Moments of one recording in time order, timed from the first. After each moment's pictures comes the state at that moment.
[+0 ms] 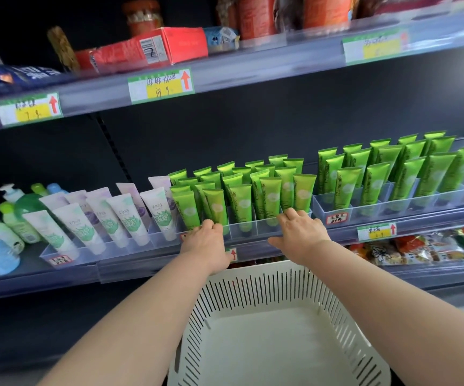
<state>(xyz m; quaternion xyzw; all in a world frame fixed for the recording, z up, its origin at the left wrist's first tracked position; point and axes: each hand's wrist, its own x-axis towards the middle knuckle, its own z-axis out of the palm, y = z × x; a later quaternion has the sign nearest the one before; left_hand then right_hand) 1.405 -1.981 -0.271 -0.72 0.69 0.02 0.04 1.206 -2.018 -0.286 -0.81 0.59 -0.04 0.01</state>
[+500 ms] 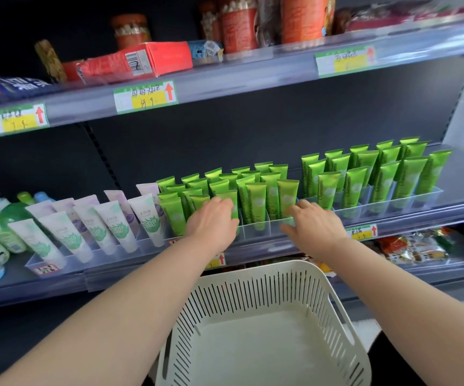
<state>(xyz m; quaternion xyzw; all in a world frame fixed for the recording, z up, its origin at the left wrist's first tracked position) 1.361 -1.989 -0.225 -0.67 0.73 -0.04 -0.13 1.157 -2.007 -0.256 -0.79 0.60 -0.12 -0.01</state>
